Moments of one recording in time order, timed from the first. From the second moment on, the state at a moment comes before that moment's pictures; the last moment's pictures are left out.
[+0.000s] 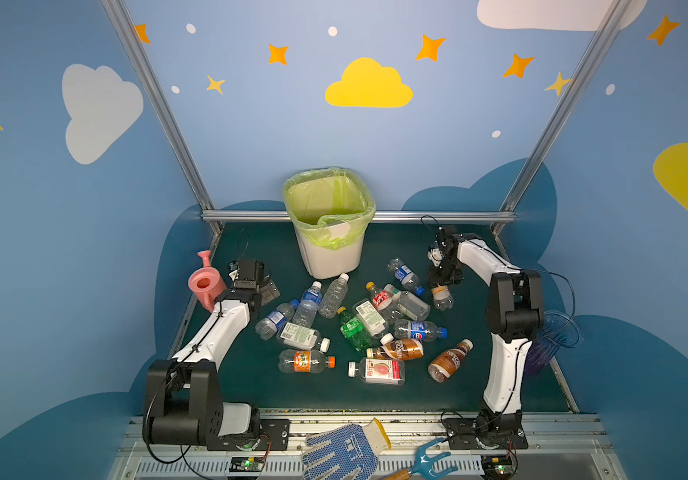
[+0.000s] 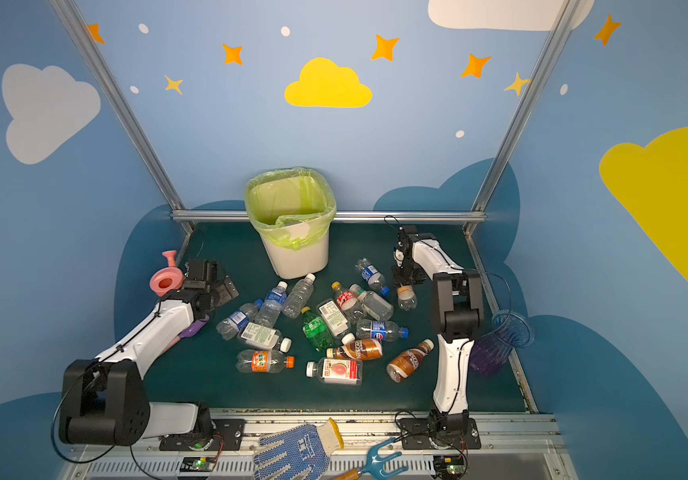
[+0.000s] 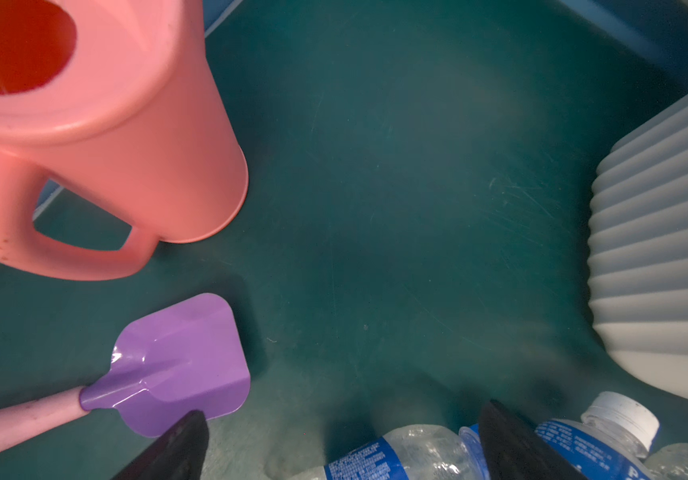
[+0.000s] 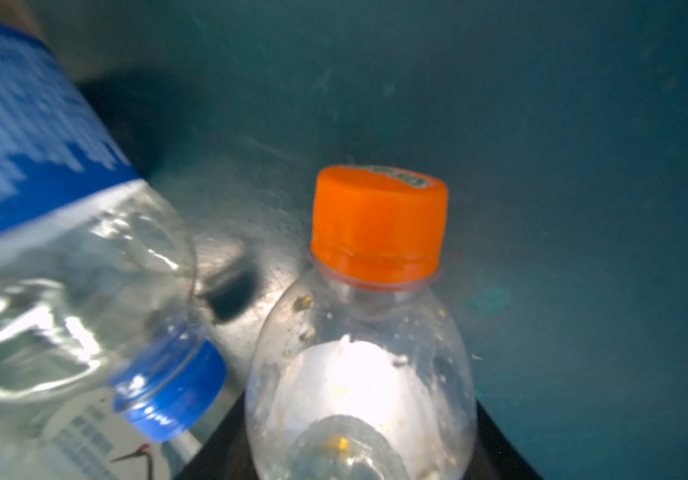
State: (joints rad) left arm -0.03 1.36 0.89 -0.46 -0.28 -0.59; right arm 0.17 2.12 1.74 -1.02 0.00 -0.06
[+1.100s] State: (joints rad) left arm -0.03 1.36 0.89 -0.48 -0.27 -0.61; right arm 0.49 2.36 2.75 -0.70 -0.44 0.31
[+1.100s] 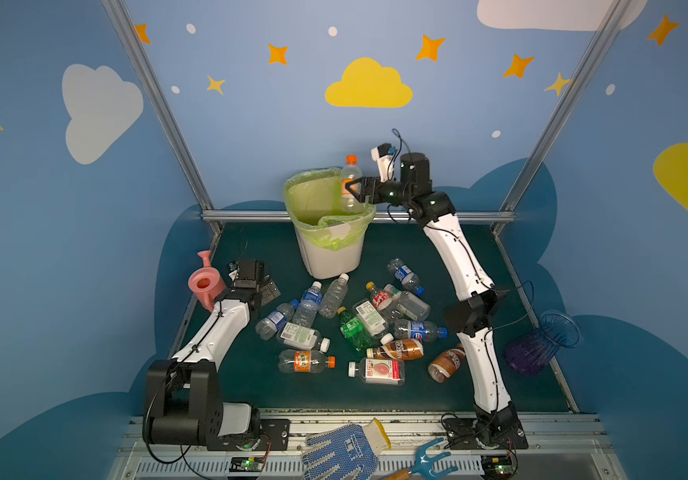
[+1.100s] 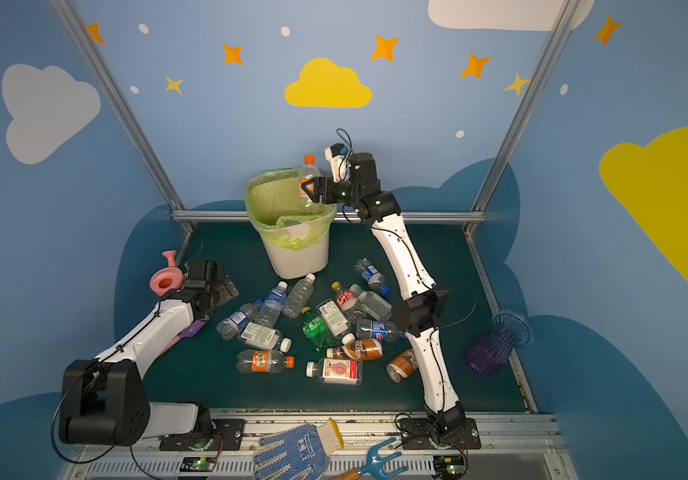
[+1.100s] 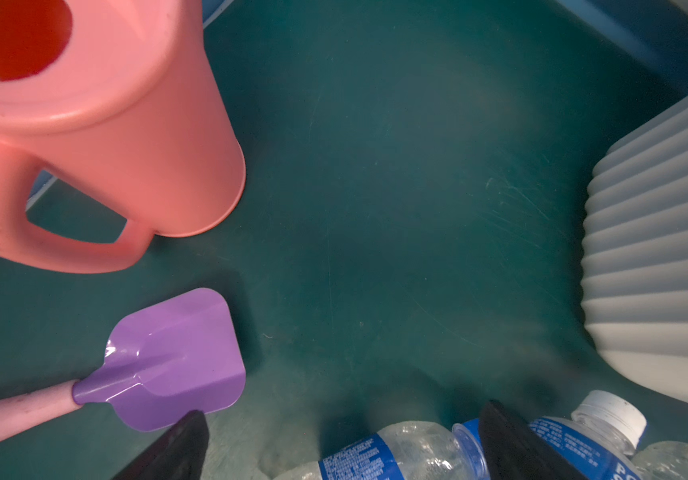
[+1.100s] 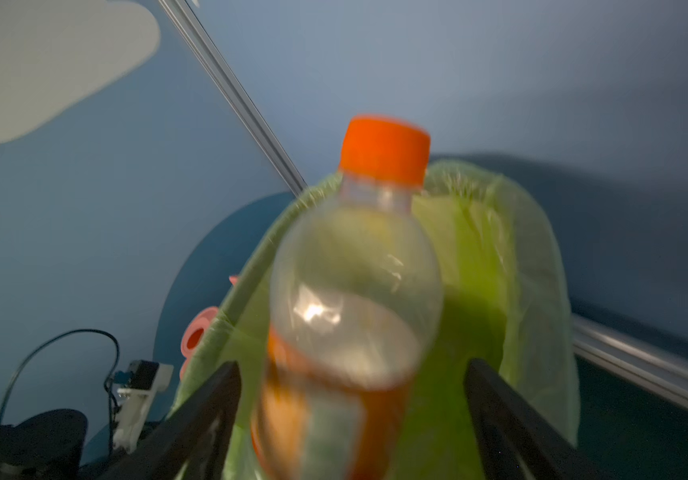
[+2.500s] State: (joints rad) left arm -0.39 1.70 1.18 -0.66 -0.20 -0.32; right arm 0.06 1.24 0.90 -0.38 -0.23 0.42
